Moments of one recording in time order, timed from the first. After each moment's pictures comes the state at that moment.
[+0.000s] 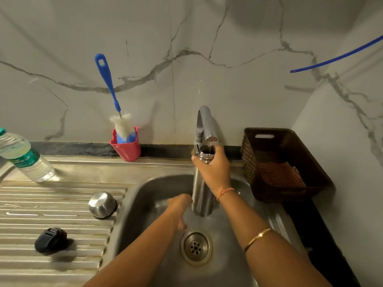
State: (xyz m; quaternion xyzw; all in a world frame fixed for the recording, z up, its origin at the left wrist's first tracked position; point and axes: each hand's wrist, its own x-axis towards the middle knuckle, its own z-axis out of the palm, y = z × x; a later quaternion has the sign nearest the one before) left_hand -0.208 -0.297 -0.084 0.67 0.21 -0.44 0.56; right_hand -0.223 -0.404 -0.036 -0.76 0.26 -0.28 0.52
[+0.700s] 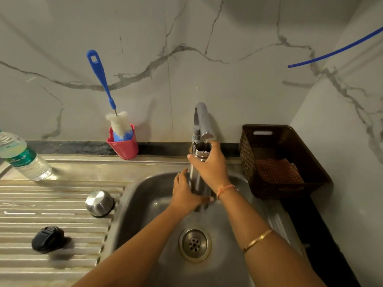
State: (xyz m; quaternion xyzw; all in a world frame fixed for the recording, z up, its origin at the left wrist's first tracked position) left_hand -0.207 -0.308 -0.087 0.84 -0.20 -0.22 0.46; right_hand -0.222 -0.409 -0.032 -0.77 0.23 -0.22 0.55
